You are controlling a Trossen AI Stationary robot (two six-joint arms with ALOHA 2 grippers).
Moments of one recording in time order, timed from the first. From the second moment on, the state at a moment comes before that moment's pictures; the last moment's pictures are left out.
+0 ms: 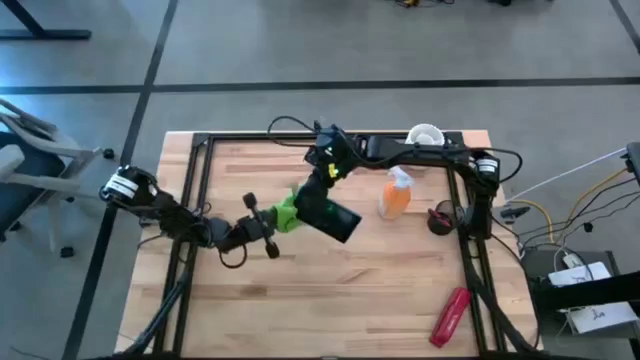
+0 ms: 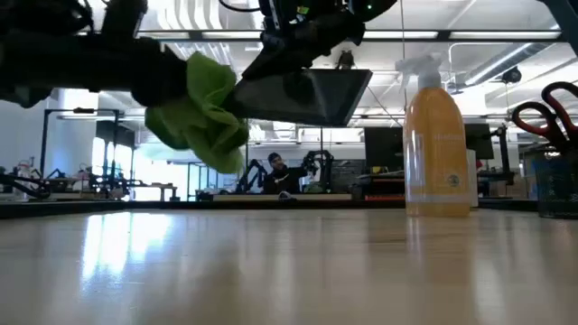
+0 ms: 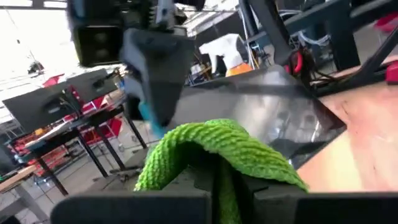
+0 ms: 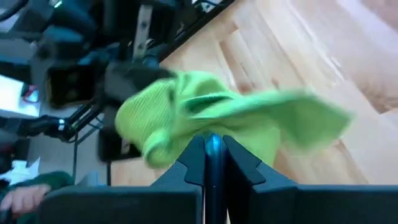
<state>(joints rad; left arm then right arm) -0.36 1.52 0.27 1.41 -0.77 0.51 -0.26 1.88 1.63 -0.41 -0.50 0.50</state>
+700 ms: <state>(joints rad) -0.29 2.06 0.83 1.41 -0.54 0.47 -0.26 1.88 1.63 -0.39 -0.49 0.51</state>
